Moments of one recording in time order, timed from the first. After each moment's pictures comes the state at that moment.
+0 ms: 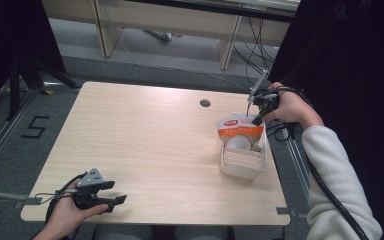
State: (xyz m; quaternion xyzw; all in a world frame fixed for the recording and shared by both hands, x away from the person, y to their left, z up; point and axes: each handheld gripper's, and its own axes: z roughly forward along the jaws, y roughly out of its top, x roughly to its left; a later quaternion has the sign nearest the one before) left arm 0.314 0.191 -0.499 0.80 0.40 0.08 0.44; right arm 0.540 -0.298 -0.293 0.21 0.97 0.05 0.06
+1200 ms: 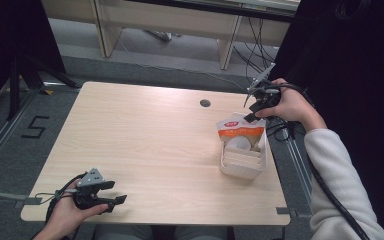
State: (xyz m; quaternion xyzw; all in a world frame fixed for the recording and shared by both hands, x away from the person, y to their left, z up) left arm 0.314 0.191 -0.500 0.80 0.40 0.08 0.44; right arm 0.531 -0.292 -0.275 0.26 0.95 0.15 0.11
